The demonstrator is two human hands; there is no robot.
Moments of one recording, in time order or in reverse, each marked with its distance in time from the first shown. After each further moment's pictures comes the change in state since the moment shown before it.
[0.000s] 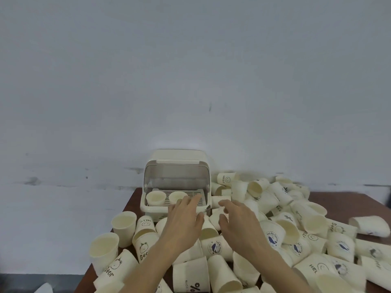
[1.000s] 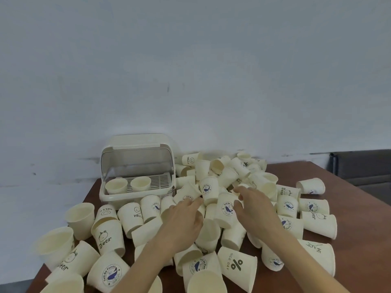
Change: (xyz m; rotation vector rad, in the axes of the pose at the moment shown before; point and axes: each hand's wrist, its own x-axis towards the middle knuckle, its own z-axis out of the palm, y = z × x) left_hand -0.023 0.071 0.050 -0.060 -0.264 0.177; right_hand -0.053 0.097 -0.063 -0.167 0.024 0.221
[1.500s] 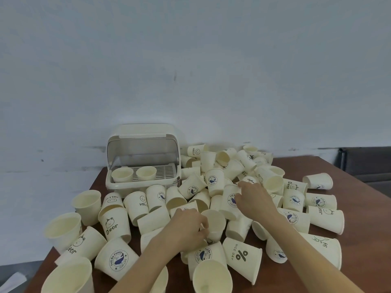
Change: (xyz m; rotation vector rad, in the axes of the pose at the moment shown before) left_hand -0.012 -0.009 0.014 0.133 -0.296 -0.013; right_hand 0.025 0.005 0.028 -0.088 -0.191 0.134
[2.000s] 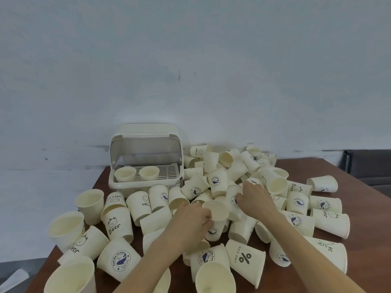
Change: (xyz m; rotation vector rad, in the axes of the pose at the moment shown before) left_hand 0.000 0.001 -0.006 -0.033 0.219 0.064; right_hand 0.011 -0.003 0.003 -0.004 -0.055 0.036
